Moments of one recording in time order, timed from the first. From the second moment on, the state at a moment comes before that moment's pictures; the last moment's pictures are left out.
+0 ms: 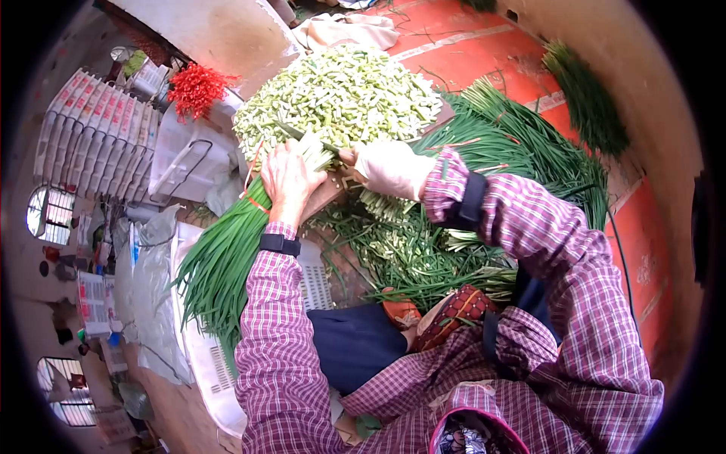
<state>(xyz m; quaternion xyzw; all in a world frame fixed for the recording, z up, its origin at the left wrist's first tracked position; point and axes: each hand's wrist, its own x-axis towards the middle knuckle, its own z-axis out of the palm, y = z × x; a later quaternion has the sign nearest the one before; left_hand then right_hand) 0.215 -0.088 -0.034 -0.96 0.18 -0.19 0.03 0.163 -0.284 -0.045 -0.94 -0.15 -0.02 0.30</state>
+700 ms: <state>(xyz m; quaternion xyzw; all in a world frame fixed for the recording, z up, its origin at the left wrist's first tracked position) 0.189 -0.022 -0.018 -0.96 0.20 -0.19 -0.06 0.160 -0.310 -0.044 -0.92 -0.12 -0.18 0.32</state>
